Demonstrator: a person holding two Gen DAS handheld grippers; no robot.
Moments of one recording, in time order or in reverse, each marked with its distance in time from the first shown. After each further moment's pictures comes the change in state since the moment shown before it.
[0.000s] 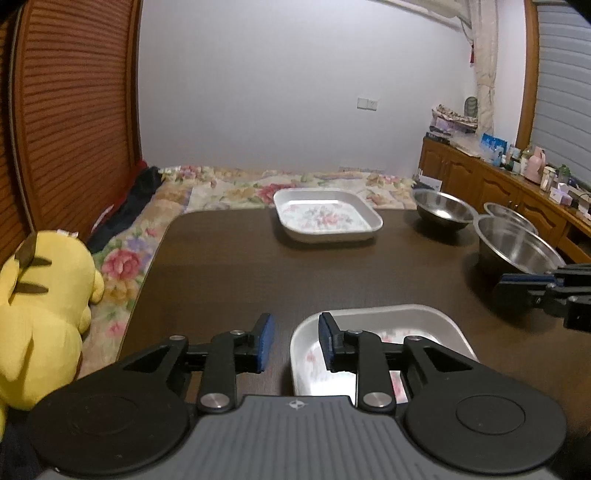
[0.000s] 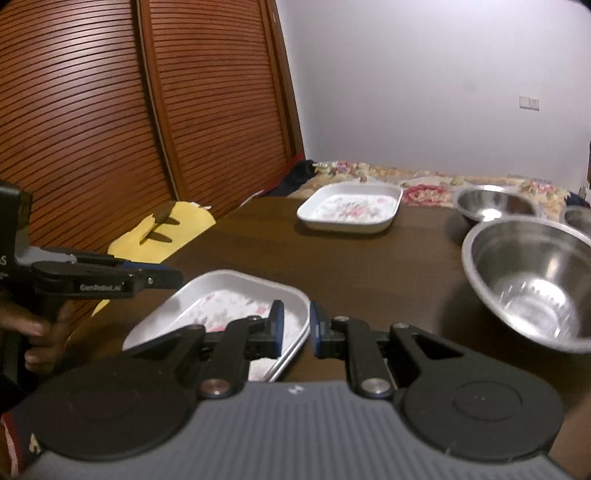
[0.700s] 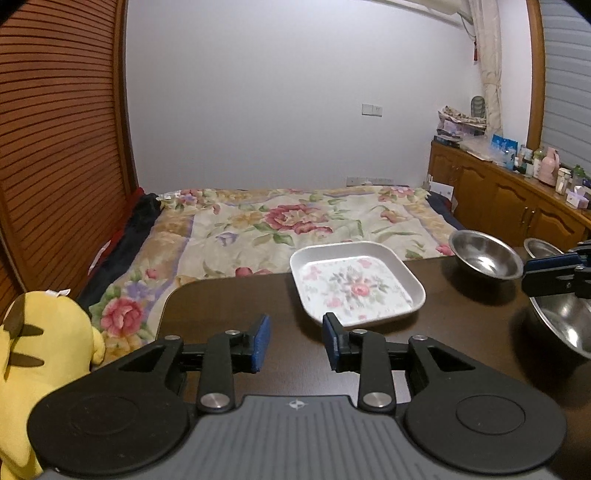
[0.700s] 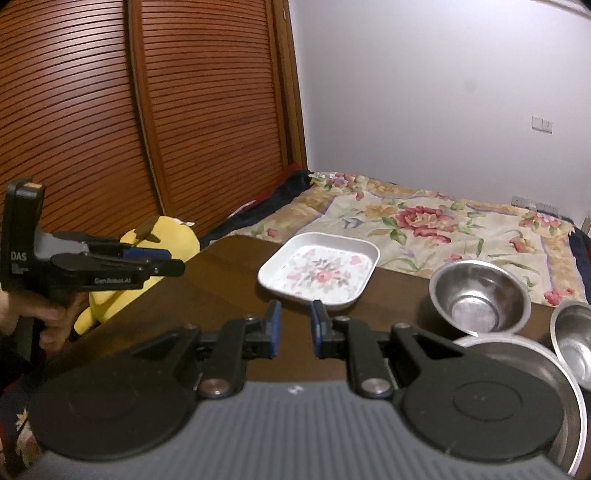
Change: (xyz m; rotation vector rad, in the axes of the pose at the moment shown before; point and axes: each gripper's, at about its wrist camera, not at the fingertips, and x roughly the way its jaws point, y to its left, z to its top) left arm 0.076 0.018 0.084 0.046 -0.014 0.026; right arm 0.033 -0.046 0.087 -0.061 0.040 0.009
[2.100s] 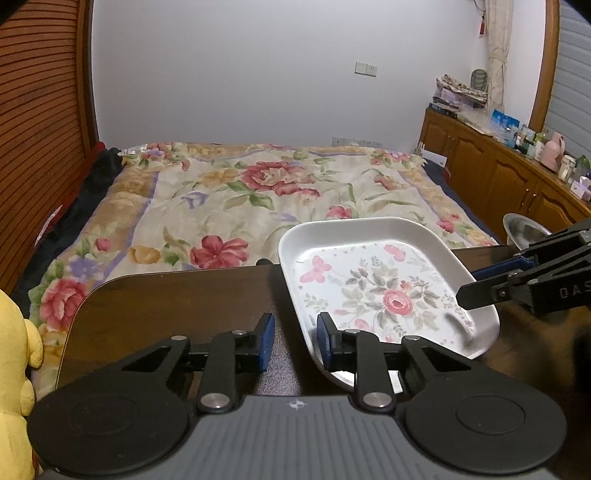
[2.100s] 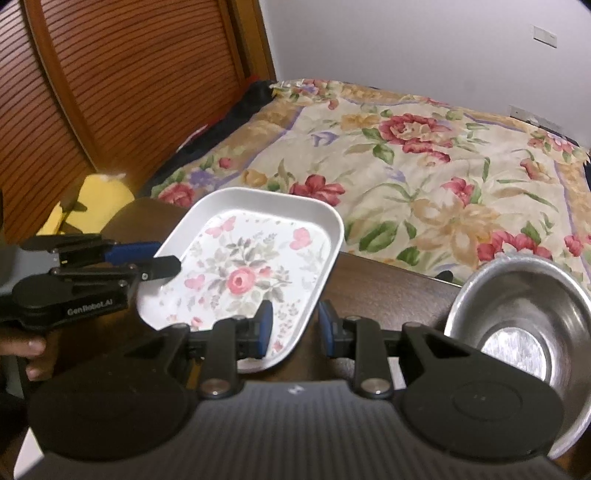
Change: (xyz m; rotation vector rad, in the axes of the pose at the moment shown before) left arm 0.138 0.014 0.012 -0.035 0.141 -0.086; right arm 0.158 -0.063 0.036 0.094 0.328 -0.039
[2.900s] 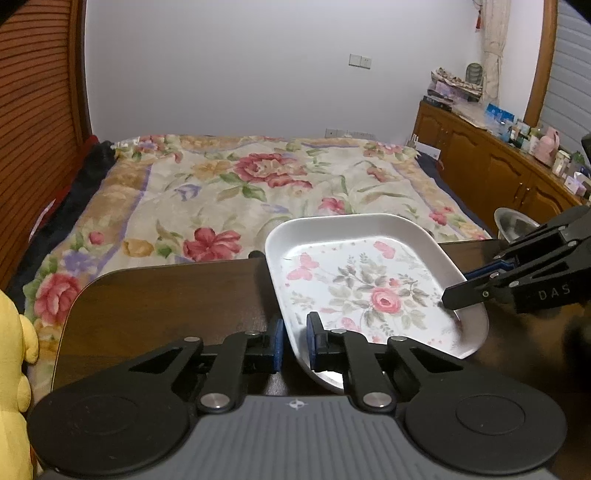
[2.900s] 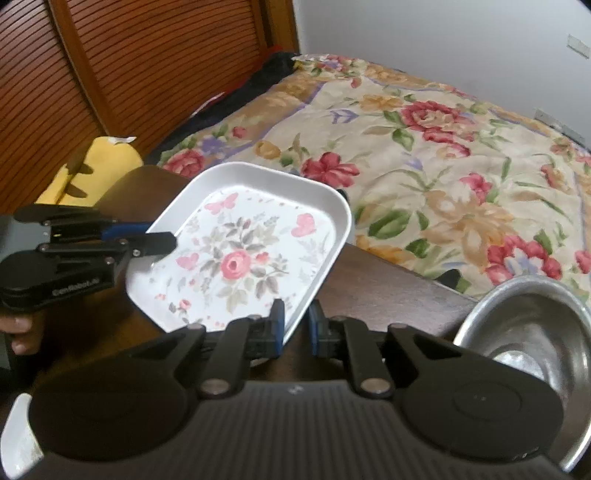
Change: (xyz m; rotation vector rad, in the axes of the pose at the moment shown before) left arm 0.000 -0.008 -0.003 -0.001 0.026 -0.020; right arm 0.015 -0.002 0.009 -0.091 0.093 0.035
